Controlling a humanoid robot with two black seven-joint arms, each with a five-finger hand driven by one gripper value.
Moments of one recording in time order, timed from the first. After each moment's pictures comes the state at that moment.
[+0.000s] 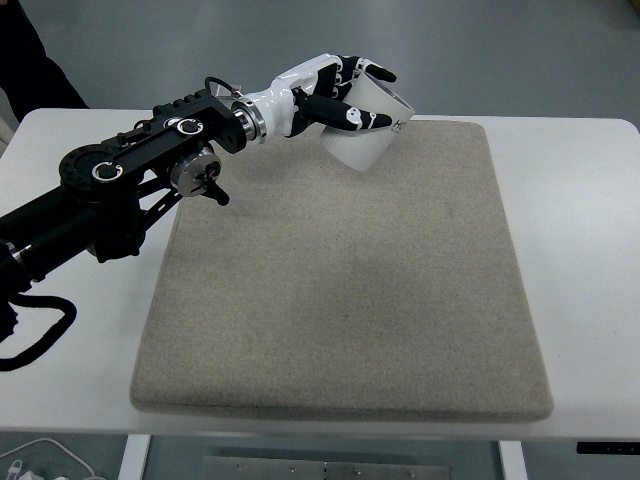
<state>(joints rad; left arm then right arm) -1.05 0.18 -0.54 -0.88 0.52 -0.14 -0.06 0.02 0.00 -0.06 0.14 -0.01 0.00 -0.23</state>
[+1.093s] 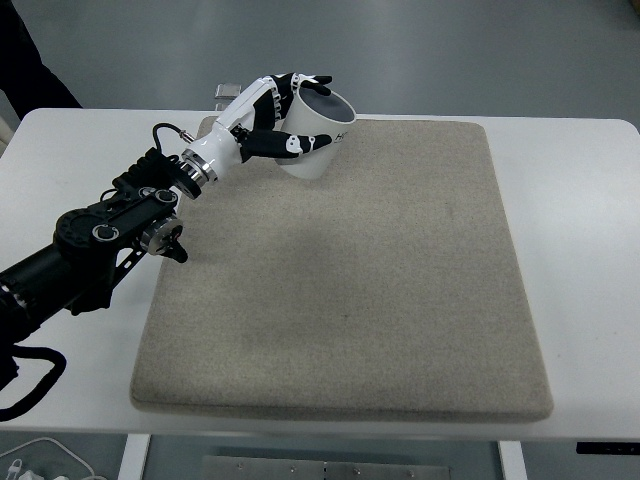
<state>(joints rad) -0.90 0.17 -0.54 -0.67 0.72 -0.16 -0.61 0.02 0.00 -0.06 0.14 -0.01 0.00 -0.23</state>
